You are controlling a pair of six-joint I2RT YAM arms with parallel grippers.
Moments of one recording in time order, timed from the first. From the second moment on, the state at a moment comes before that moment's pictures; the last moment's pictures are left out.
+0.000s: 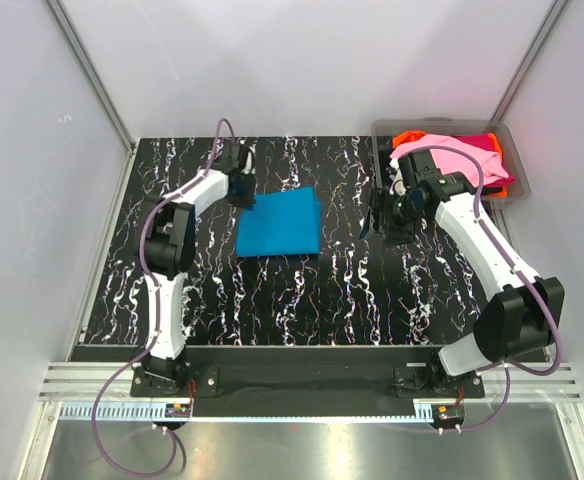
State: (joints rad) left arm -0.28 2.19 1.69 -0.50 0.07 -0.24; right arm 0.28 1.49 1.39 -1.01 -0.28 0.40
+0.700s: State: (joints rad) left arm 0.03 2.45 2.11 -0.31 -0.36 0.26; right arm 0.28 1.63 1.41 -1.10 -0.27 0.43
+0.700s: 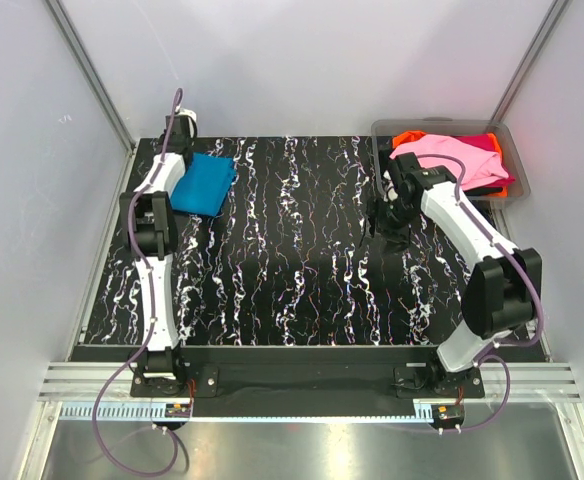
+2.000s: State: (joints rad) left arm 0.12 2.58 2.25 -0.02 -0.50 0.21; right arm 0.28 1.84 1.58 -1.09 -0.26 0.47
